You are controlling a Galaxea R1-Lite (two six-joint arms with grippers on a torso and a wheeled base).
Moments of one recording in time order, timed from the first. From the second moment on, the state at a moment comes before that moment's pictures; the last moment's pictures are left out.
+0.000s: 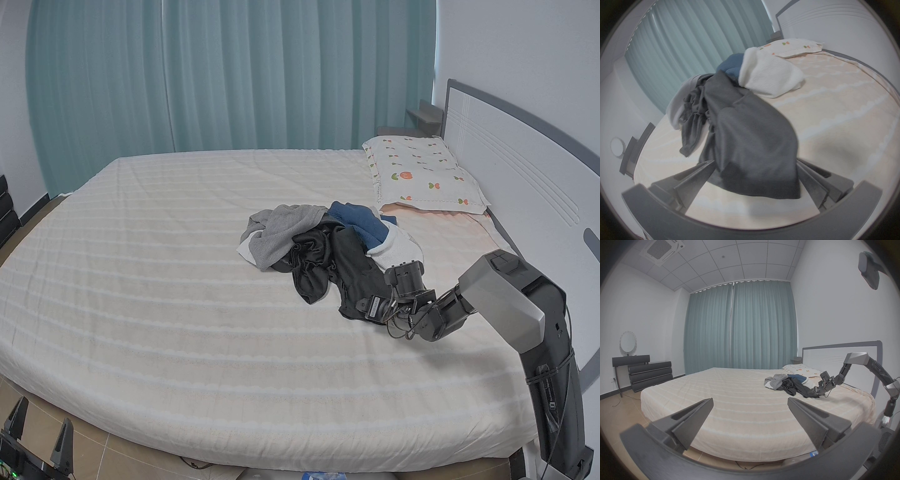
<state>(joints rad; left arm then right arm) 0.00 0.02 -0.02 0.00 0.03 -0.01 0.36 2.60 -1.49 -0.47 -0.15 0.54</state>
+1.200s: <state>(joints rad) 0.00 0.02 -0.02 0.00 0.03 -0.01 0.43 2.29 -0.98 -0.70 0.03 0.70</state>
